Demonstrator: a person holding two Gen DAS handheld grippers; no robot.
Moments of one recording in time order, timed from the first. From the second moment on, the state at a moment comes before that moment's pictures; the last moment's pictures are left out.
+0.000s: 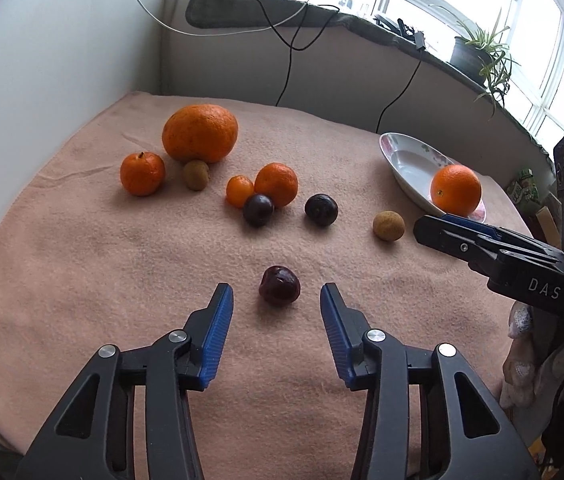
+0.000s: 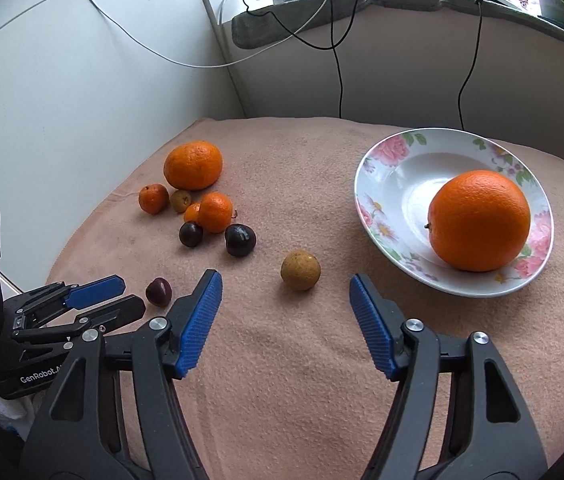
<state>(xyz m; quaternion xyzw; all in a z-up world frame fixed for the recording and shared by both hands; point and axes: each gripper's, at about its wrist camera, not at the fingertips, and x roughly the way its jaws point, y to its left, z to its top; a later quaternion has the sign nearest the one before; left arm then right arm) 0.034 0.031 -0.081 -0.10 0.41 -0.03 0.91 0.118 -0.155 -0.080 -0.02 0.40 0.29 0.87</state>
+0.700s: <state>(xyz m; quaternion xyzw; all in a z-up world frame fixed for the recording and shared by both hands) 0.048 0.036 -0.095 -0.11 0.43 -0.04 0.90 0.145 -0.133 -0.102 -0.04 0.43 0.27 0.86</state>
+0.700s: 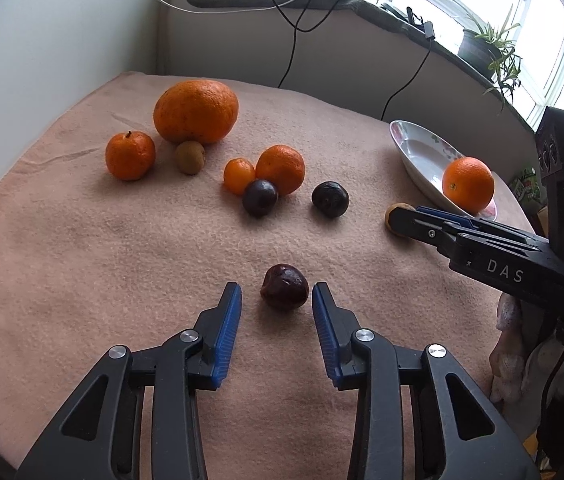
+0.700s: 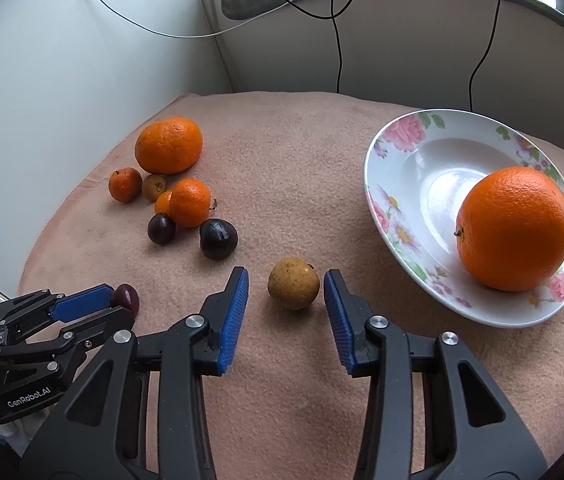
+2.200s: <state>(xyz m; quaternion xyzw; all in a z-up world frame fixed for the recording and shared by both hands) 0.076 0.017 -0.063 -0.12 0.38 -0.08 0.91 0.156 -0.173 -0.052 0.00 0.38 0.25 0.89</state>
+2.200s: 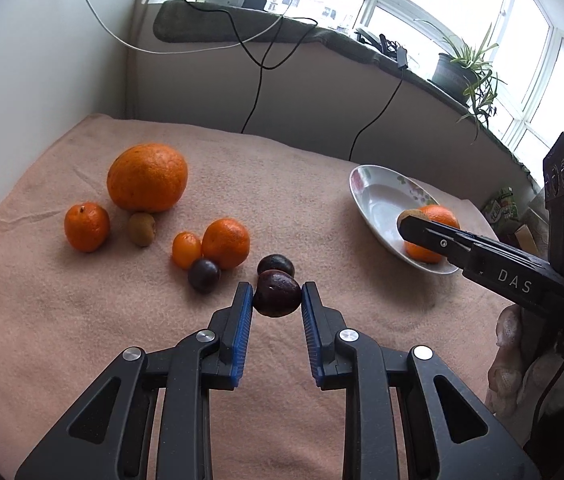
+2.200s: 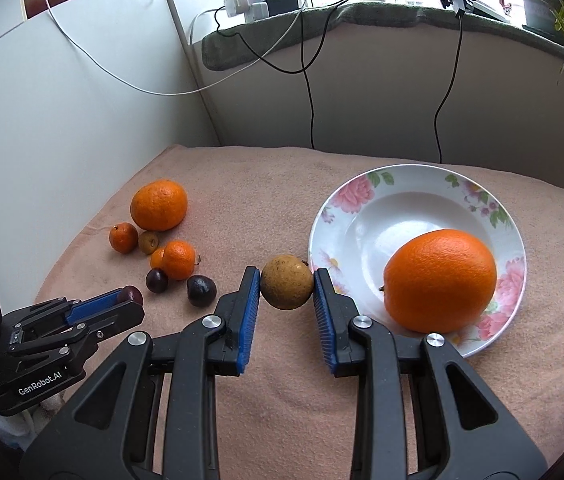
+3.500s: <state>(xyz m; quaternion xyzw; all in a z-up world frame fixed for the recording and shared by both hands) 0.176 -0.076 -0.058 -0.07 0.40 -0.15 0.90 0.252 -0.244 -0.045 0.02 0.39 0.19 0.90</state>
